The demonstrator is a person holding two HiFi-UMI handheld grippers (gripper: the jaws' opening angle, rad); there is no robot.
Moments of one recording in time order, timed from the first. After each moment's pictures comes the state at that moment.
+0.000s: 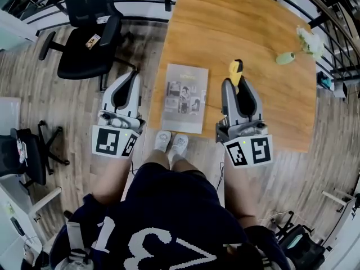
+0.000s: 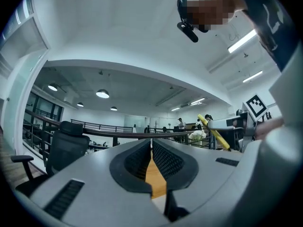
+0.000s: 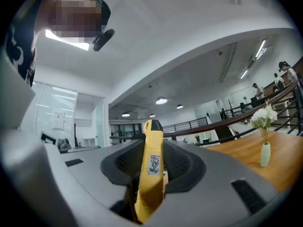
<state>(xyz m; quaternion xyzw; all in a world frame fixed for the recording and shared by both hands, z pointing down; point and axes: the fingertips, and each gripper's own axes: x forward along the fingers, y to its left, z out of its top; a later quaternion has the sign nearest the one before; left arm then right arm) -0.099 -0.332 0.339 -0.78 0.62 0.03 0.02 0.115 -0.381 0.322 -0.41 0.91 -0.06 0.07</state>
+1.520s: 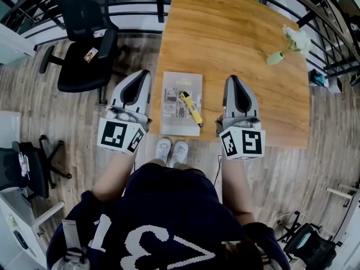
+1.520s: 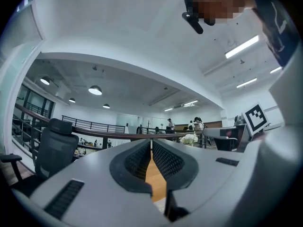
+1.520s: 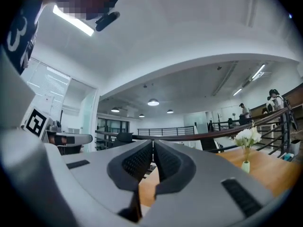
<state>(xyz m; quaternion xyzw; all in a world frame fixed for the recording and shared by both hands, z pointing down) -0.072 -0.347 0.323 -0.81 0.58 0.04 0.00 0.134 -0.388 0.322 -0.49 0.87 0.00 0.03</state>
